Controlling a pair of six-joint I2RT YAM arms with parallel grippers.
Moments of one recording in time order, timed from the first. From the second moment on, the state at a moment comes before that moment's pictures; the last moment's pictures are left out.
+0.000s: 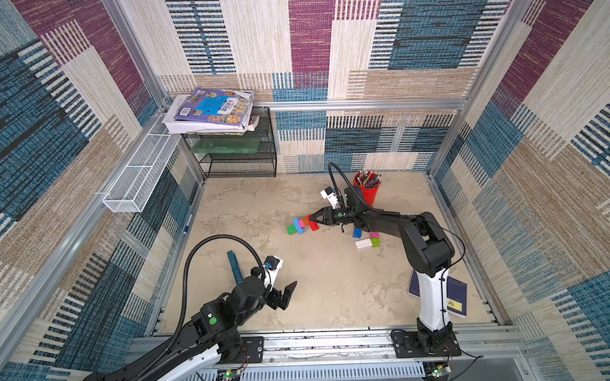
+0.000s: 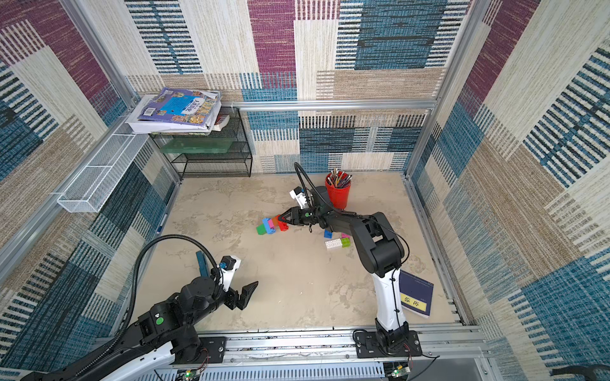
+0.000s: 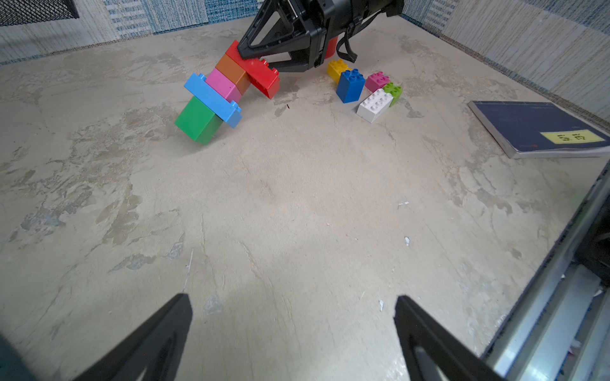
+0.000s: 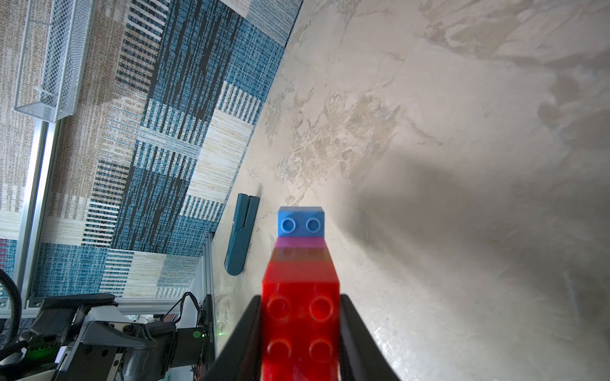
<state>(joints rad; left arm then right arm) -0.92 0.45 0.36 -0.43 -0.26 -0.23 0.43 2.10 1.33 0.20 -0.89 0.56</state>
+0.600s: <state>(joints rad) -0.92 0.45 0.36 -0.43 -0.26 -0.23 0.42 2.17 1.36 0.22 -0.92 0.58</state>
